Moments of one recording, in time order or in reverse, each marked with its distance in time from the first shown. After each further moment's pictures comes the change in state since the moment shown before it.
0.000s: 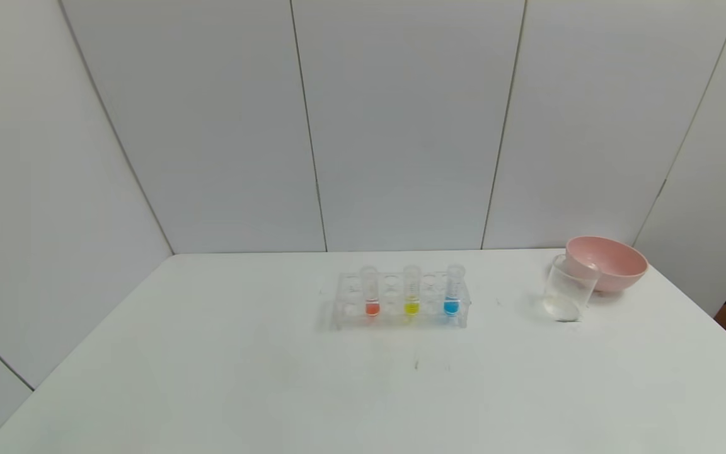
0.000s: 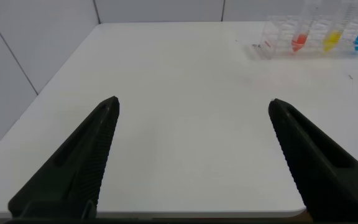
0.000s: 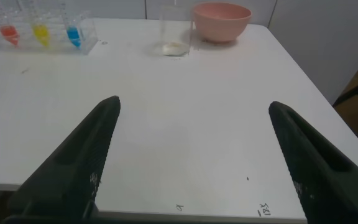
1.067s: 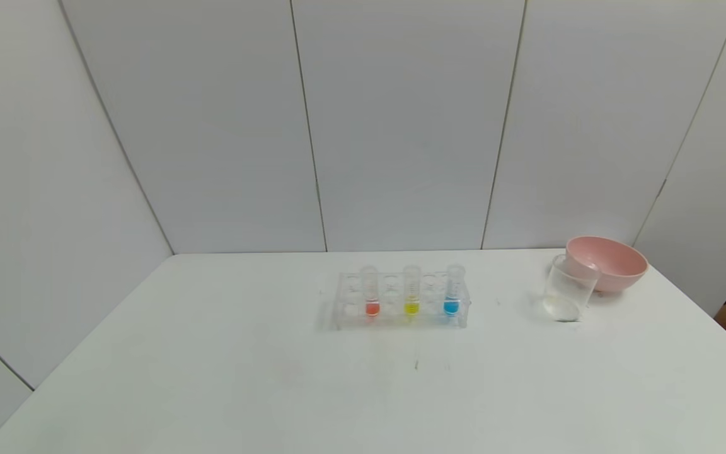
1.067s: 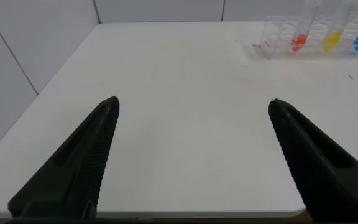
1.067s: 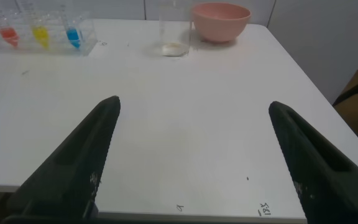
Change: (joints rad) left arm 0.000 0.000 0.000 0.000 0.000 0.000; right arm -0.004 0.001 -0.002 0.000 -0.005 0.007
